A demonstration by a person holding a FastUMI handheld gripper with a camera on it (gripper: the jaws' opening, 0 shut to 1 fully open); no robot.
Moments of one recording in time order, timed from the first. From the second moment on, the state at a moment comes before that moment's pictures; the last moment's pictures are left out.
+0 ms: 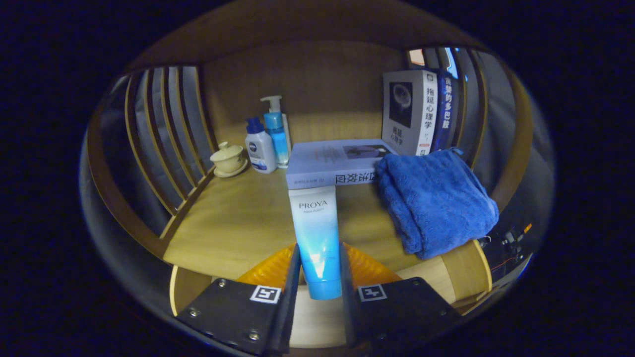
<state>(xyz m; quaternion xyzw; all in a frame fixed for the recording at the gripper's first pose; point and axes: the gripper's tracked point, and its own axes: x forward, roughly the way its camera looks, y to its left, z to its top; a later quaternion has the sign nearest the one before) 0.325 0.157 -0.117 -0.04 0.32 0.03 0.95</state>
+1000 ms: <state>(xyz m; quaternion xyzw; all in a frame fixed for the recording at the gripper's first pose) 0.315 0.190 -0.082 -0.04 0.13 0.13 0.98</state>
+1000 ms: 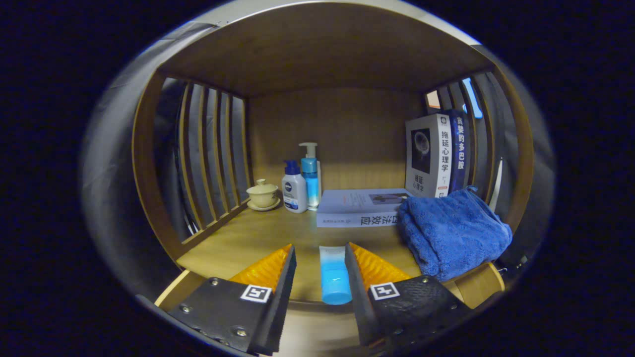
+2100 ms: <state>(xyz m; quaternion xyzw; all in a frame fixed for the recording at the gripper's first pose) 0.284 0.200 -0.047 -0.03 0.02 0.17 0.98</state>
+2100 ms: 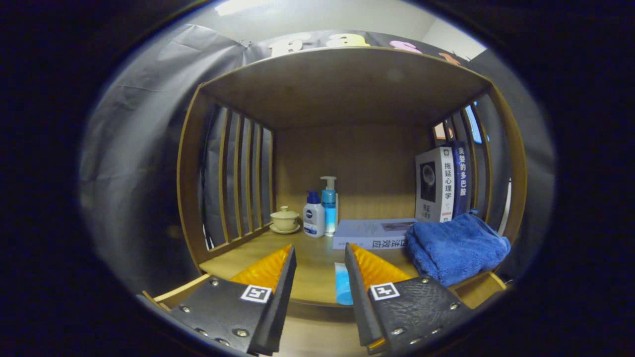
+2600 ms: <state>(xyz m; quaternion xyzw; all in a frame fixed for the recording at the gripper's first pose) 0.287 0.196 -0.048 -0.03 0.01 0.17 0.99</state>
